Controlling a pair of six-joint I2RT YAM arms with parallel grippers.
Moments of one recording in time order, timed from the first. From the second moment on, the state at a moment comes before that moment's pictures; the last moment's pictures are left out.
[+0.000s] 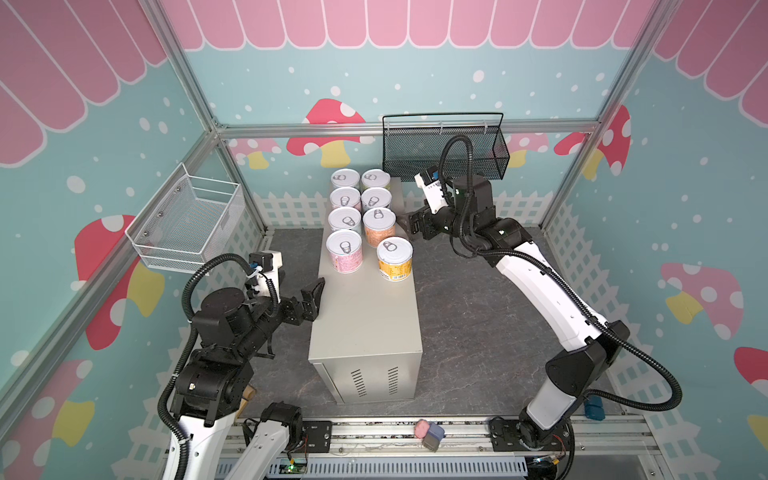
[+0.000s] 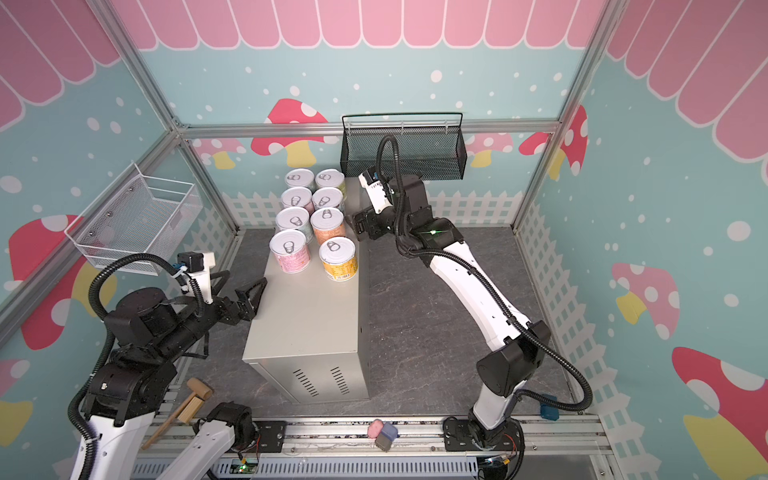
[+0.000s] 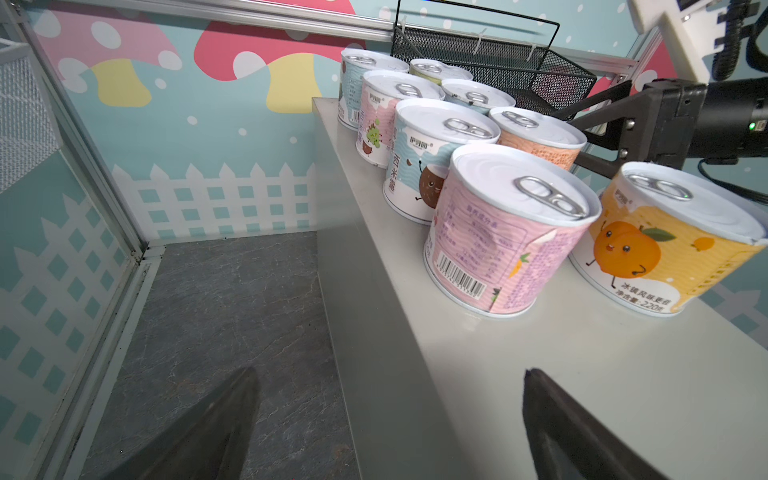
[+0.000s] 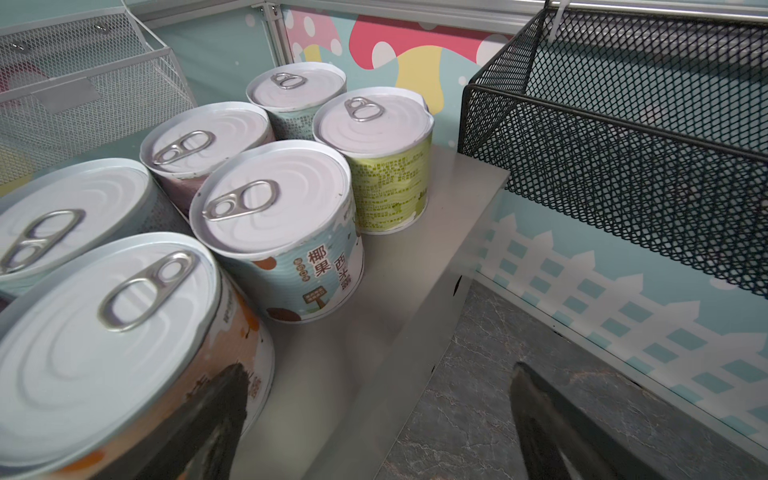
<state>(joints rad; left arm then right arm) -0.14 0.66 1.11 -0.69 0.19 -0.11 0.57 1.71 1.94 -0.57 -0.17 -0.02</state>
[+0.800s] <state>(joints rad) -0.14 0.66 1.11 -0.69 0.19 -0.11 0.57 1.69 1.91 -0.55 -0.17 -0.05</state>
